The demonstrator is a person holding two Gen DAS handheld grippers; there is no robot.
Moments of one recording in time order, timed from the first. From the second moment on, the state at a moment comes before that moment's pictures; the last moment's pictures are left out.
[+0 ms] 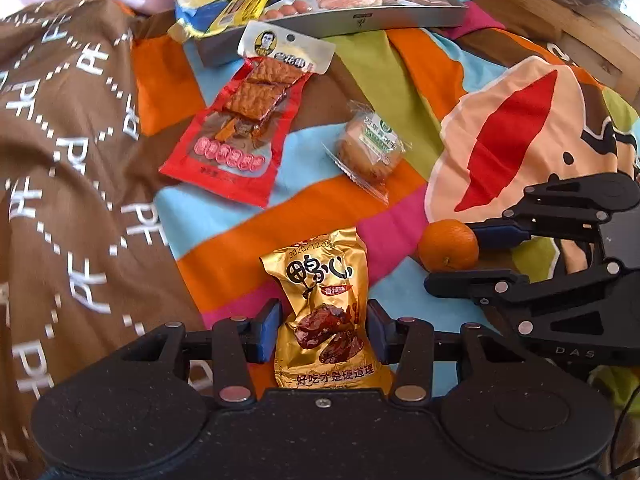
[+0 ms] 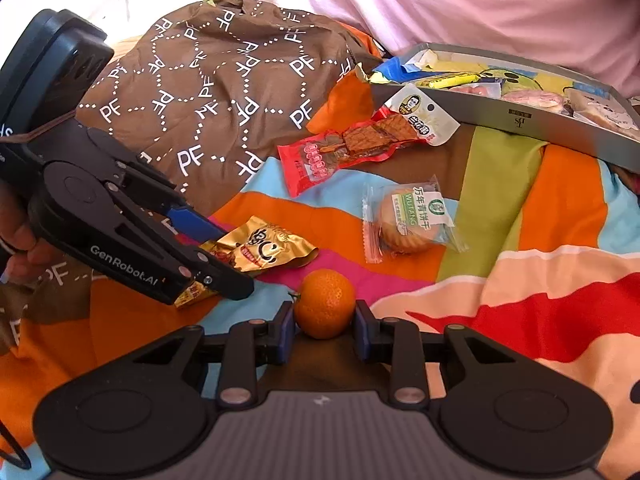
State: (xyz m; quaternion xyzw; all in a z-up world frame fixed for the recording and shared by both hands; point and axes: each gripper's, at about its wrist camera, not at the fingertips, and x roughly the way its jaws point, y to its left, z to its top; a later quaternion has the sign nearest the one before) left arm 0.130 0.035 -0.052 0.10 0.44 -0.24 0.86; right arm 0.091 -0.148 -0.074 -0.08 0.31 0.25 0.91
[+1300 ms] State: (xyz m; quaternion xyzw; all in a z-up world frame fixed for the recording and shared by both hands) left arm 0.150 0.037 0.008 -0.01 0.37 -0.17 0.91; right arm 0.121 -0.165 -0.030 -0.06 0.25 0.21 0.94
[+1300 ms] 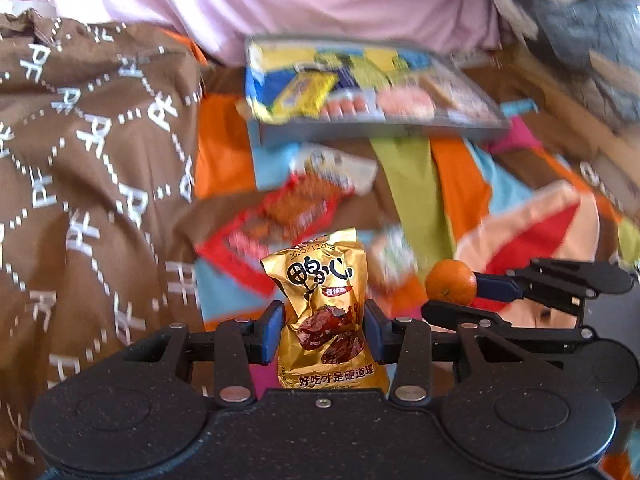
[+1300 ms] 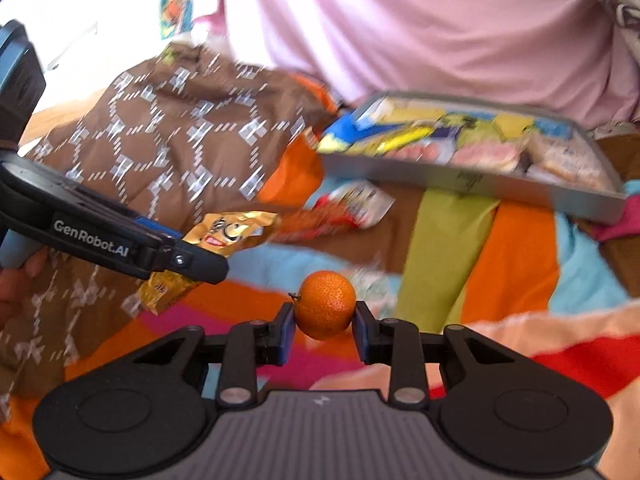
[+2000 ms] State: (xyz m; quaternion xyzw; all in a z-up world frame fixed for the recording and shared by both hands) left arm 0.322 -0.010 0.069 -0.05 0.24 -0.11 0.96; right arm 0.257 -0.177 0.020 -0.07 0.14 0.09 0.98
